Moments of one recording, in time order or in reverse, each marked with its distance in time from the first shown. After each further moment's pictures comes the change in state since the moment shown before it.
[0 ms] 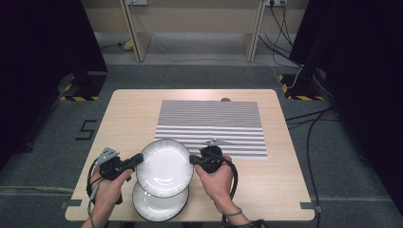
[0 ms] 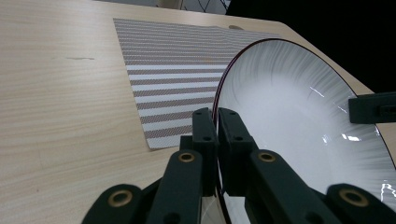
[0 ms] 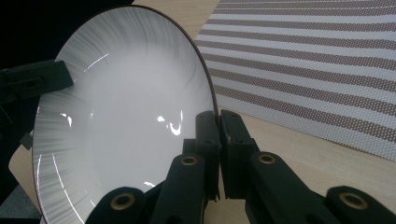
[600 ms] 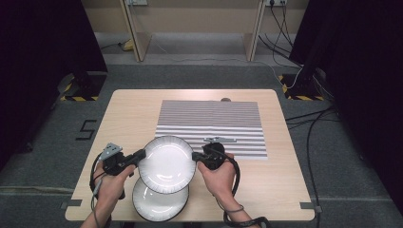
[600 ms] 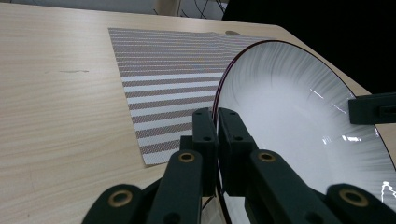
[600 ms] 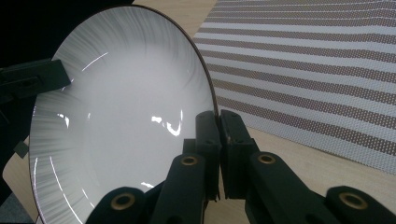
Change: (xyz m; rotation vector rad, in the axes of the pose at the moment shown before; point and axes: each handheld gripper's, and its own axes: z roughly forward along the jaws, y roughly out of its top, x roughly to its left) left arm -0.003 0.010 0.009 -0.007 -0.006 0.019; right arm -0.007 0.008 -0.003 -0.014 -0.017 0.006
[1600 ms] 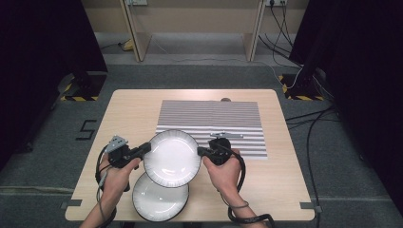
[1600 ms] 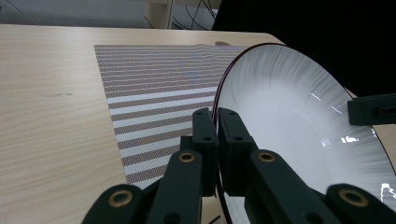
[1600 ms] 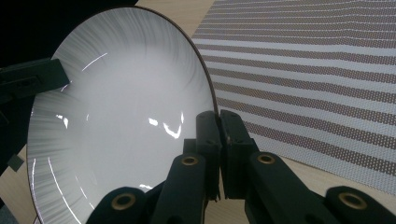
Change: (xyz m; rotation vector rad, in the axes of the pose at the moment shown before) left arm -0.007 0.018 0.015 -0.018 -0.030 0.029; right arm -0.011 0.011 -0.012 -0.028 -0.021 0.016
